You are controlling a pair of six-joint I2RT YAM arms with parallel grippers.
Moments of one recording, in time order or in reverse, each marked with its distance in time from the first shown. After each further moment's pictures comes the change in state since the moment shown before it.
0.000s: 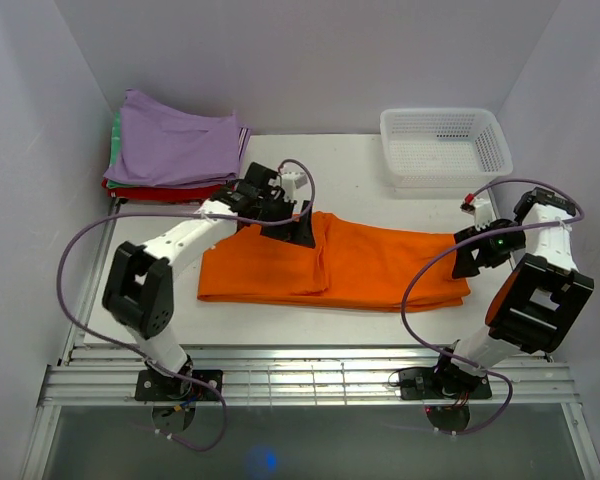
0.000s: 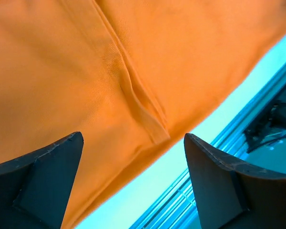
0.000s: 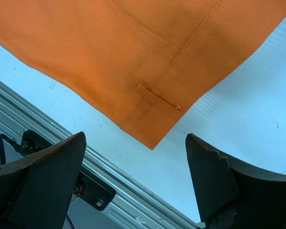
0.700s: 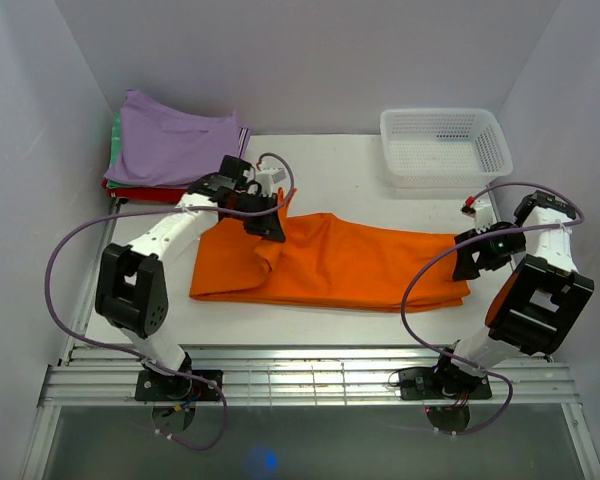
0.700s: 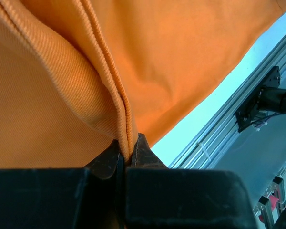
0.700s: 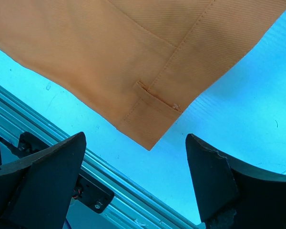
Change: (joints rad) left arm 0.227 -0.119 0.006 -0.187 0.188 0.150; right arm 0.001 -0.002 -0.013 0.025 -0.008 0.005
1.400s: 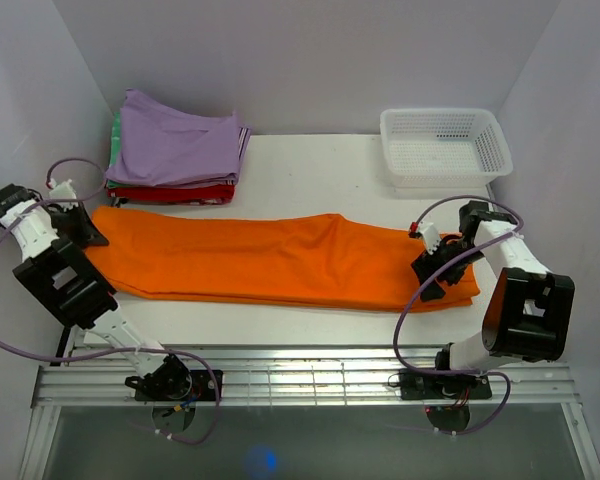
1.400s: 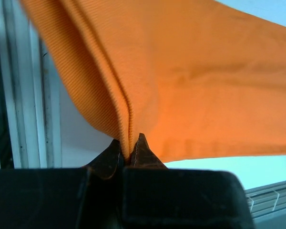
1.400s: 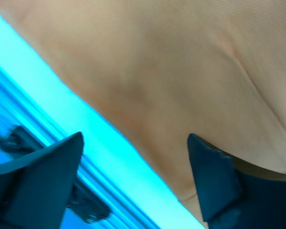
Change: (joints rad) left arm 1.096 0.228 0.256 -0.347 -0.058 0.557; right arm 0.310 -0.080 -0.248 0.175 0.106 0.000
